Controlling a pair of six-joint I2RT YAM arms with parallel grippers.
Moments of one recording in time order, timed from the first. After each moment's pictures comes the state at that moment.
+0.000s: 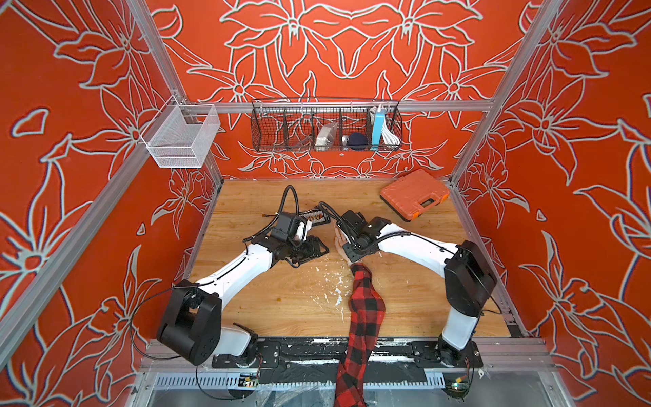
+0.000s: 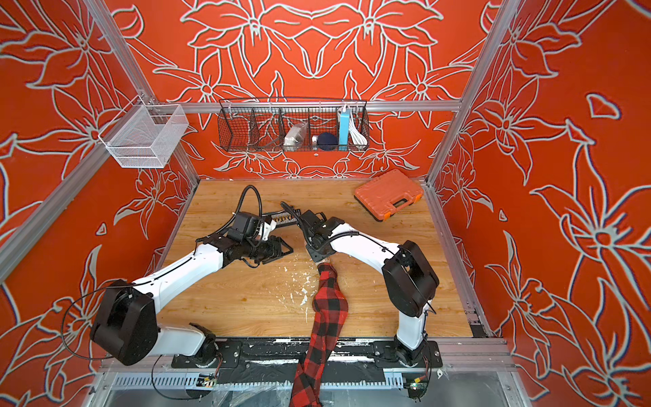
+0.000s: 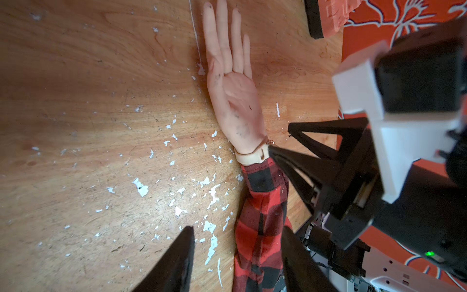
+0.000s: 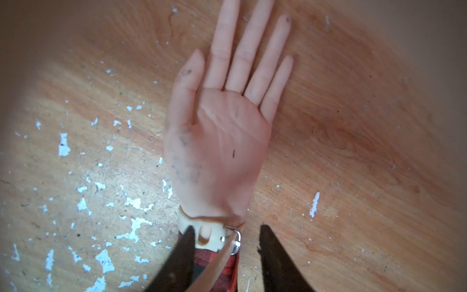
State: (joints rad) left arm -0.38 1.38 0.90 -0.42 0.52 -0.68; right arm 0.81 1.80 1.39 -0.85 0.21 0.21
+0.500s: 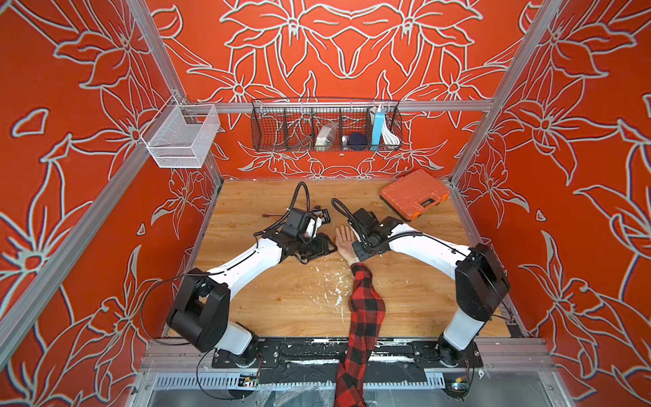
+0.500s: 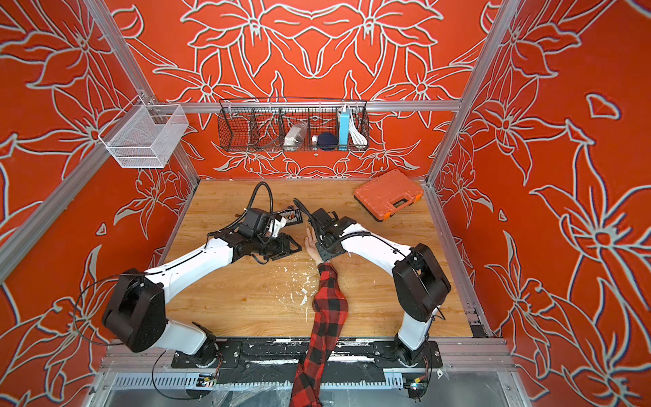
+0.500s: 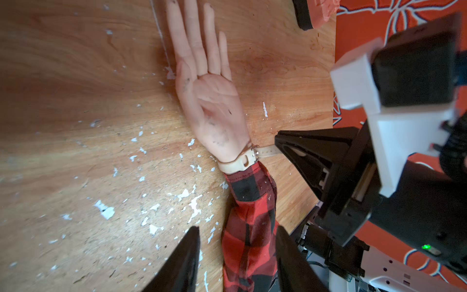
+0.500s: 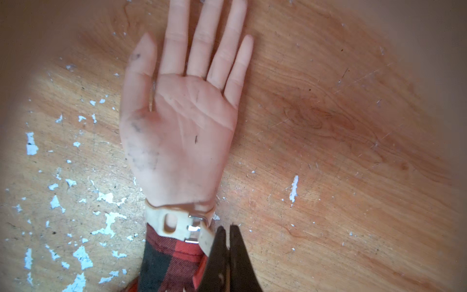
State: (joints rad) left arm -0.47 1.51 1.01 -0.38 0.52 -0.69; right arm 0.71 1.72 1.28 -0.80 0.14 0.22
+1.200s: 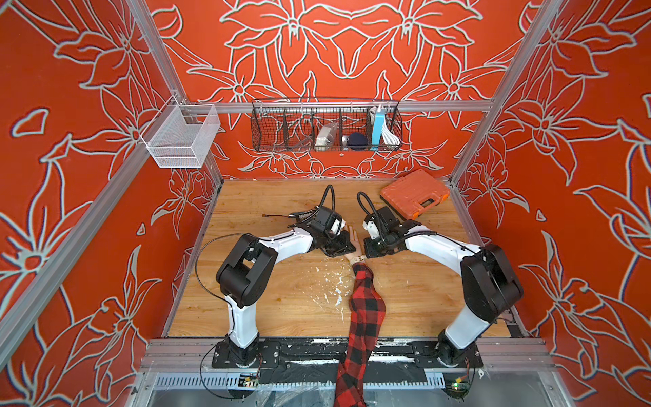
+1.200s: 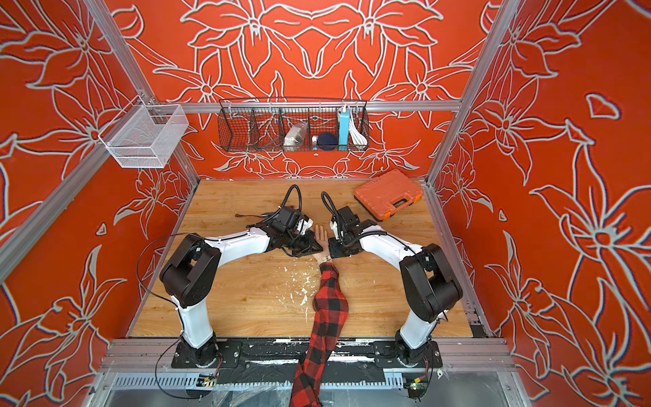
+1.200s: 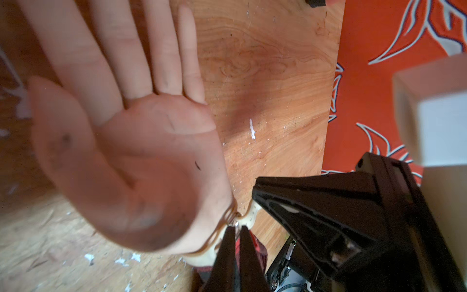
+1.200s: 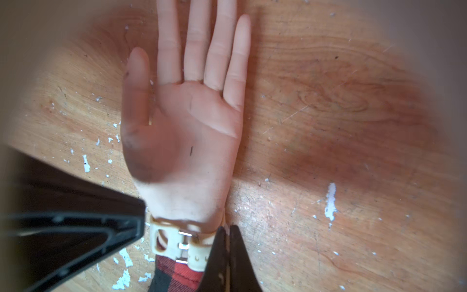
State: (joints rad) left arm -0.55 1.89 1.20 -0.19 0.60 -0.83; right arm 0.54 1.68 1.11 -0.59 -0.22 0.29
